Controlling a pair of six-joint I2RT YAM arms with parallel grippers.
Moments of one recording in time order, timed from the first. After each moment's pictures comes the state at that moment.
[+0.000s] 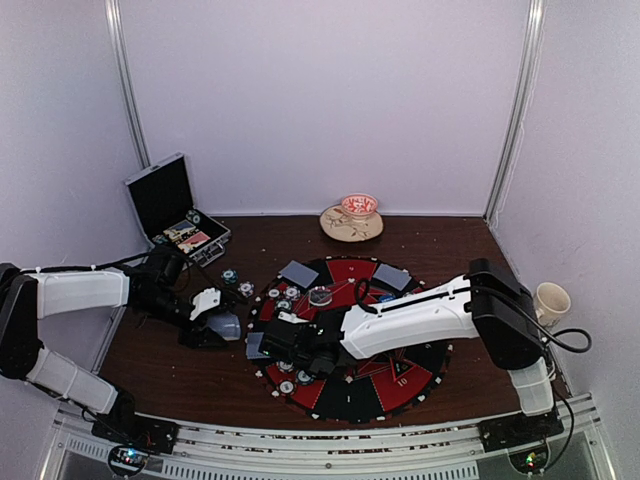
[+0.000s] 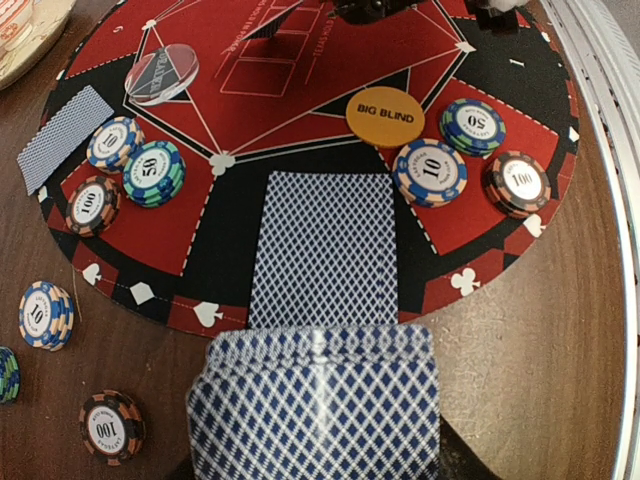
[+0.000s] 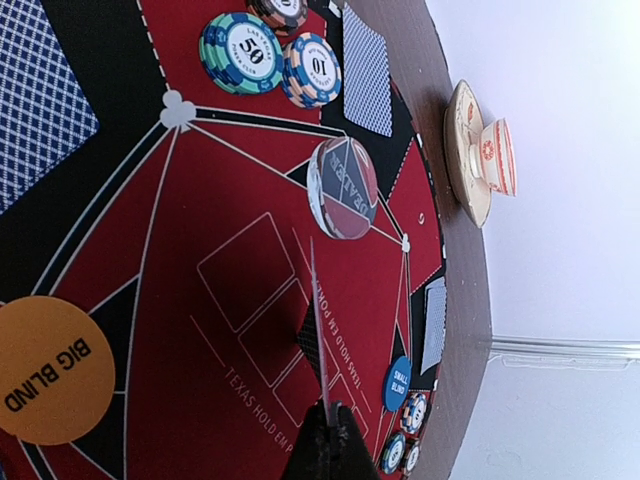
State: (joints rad) left arm -0.33 1.35 0.68 -0.47 0.65 0.97; right arm 1.28 2.18 1.59 -0.67 0.96 -0.01
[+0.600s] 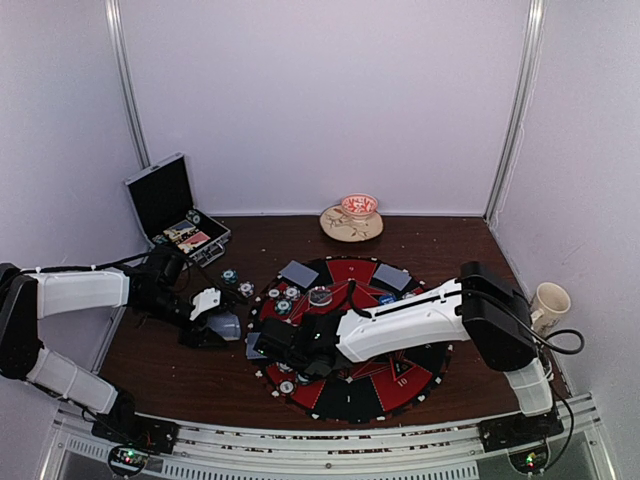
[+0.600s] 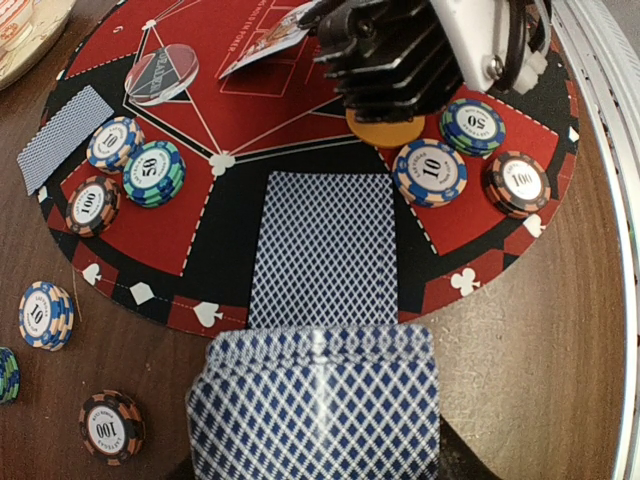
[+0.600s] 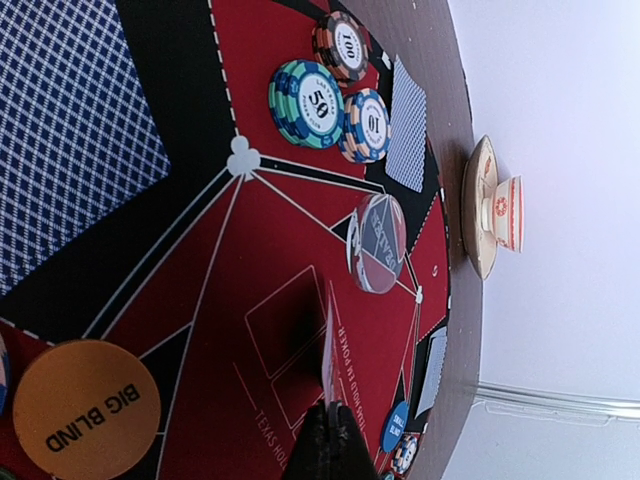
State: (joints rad) left arm -0.33 1.35 0.68 -0.47 0.65 0.97; right arm 1.28 2.21 1.59 -0.54 0.93 -0.22
